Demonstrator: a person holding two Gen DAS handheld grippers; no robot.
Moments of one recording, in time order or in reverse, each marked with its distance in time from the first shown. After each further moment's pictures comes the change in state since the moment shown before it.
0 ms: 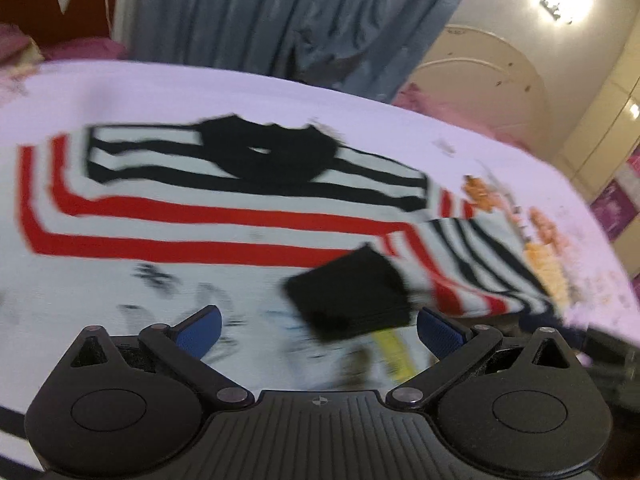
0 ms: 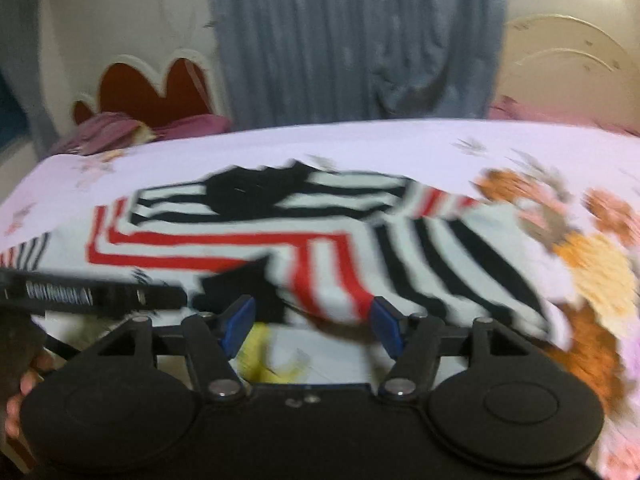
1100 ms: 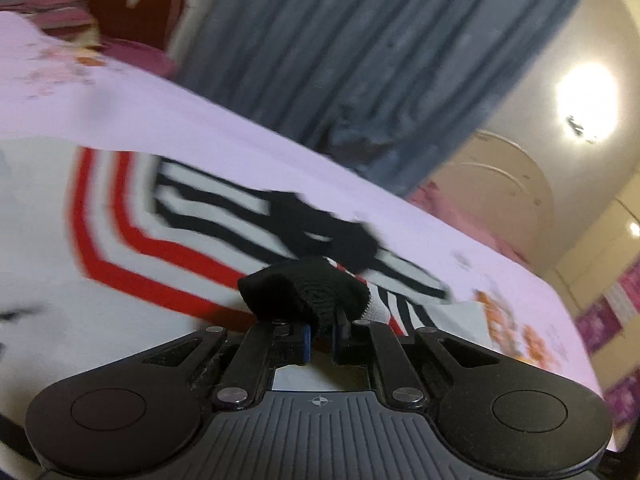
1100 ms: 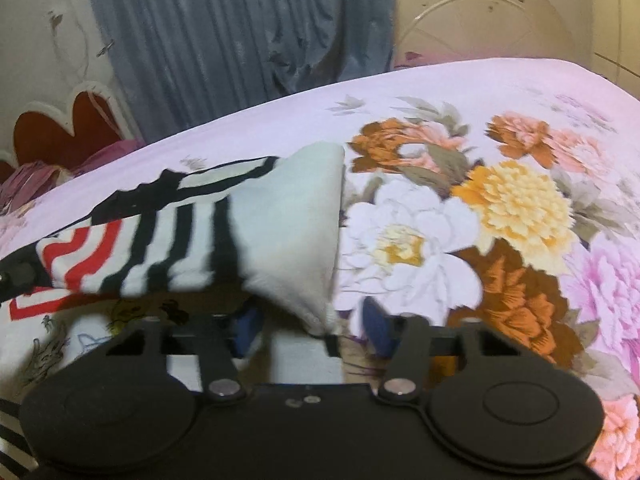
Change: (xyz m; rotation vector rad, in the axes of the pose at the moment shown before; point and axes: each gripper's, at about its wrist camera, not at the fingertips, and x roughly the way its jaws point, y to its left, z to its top) left arm -0.030 0.077 0.009 -0.235 -0.232 0.004; right arm 0.030 -0.052 -0.001 0.198 0.031 -0.103
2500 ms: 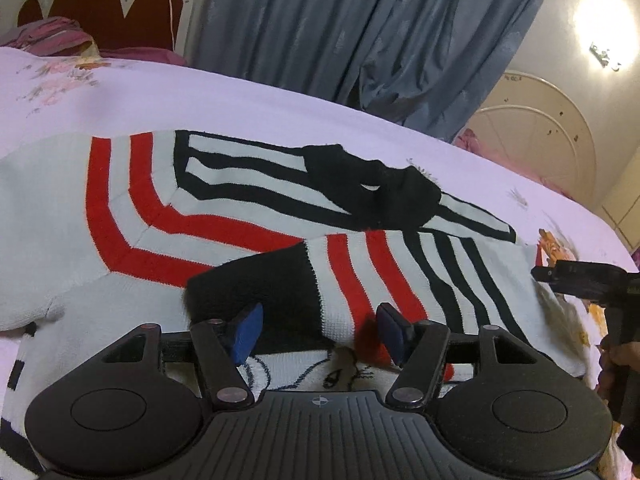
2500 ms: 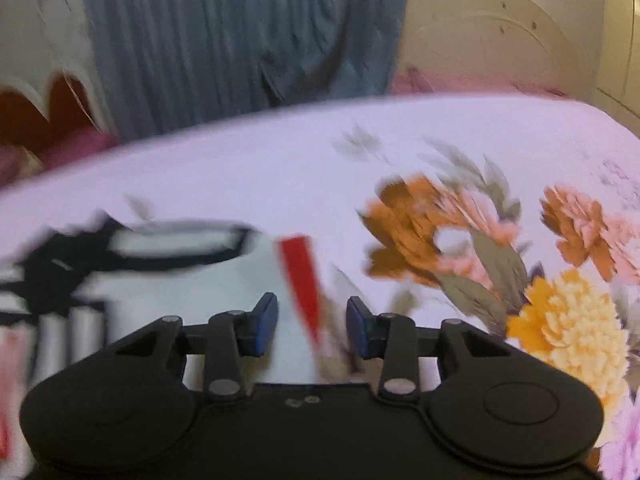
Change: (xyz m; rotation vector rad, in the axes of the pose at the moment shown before) left arm 0.034 -0.004 -0.021 0.169 0.093 0.129; right arm 0.104 -0.004 0.080 -0.048 0.007 -0.116
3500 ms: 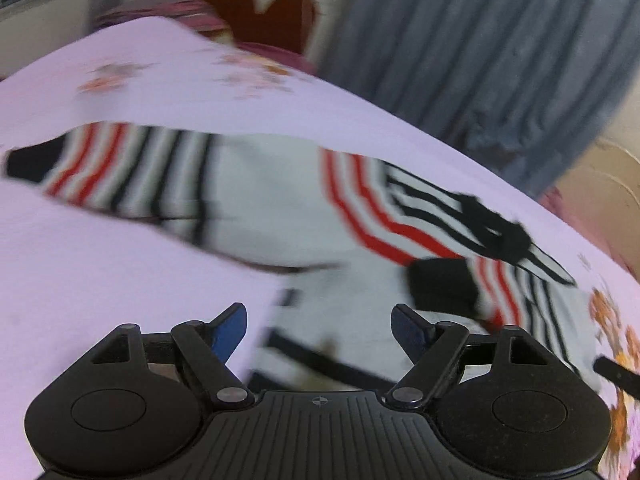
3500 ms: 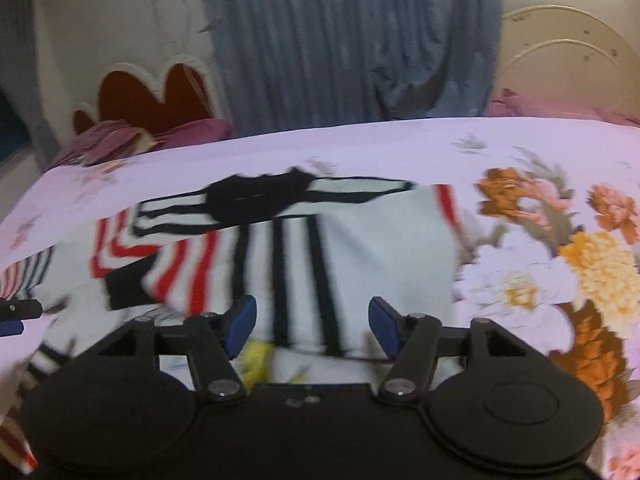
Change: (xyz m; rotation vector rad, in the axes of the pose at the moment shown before) left arm -0.134 0.116 -0.032 -0.267 -0.048 0.250; right arm -0.142 0.067 -0.073 -0.162 -0.042 0.315
